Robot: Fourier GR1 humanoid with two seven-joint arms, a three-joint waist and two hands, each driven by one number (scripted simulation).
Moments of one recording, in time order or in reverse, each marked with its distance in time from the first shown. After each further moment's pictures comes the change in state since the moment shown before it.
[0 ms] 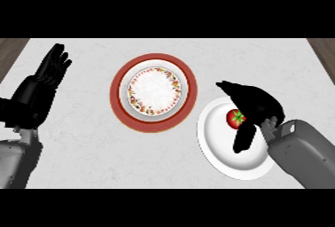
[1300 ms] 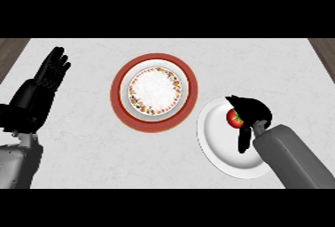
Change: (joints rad) left arm 0.027 -0.071 0.069 -0.038 -0.081 -0.075 0.016; right arm 0.095 0.176 -0.134 0.387 0.389 0.064 -0.226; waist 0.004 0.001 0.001
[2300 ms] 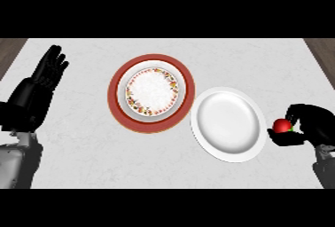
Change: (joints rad) left arm -0.008 -0.021 0.027 -0.012 -0.016 0.001 0.030; right arm 0.297 -0.214 -0.230 -0.163 0.166 -0.450 -0.119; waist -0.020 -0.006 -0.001
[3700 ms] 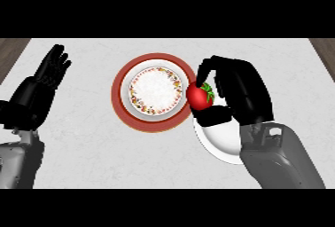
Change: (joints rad) left arm -0.014 -0.020 0.018 0.016 -0.012 -0.041 -0.013; right arm -0.391 0.430 0.110 -0.398 -0.106 0.091 0.176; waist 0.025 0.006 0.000
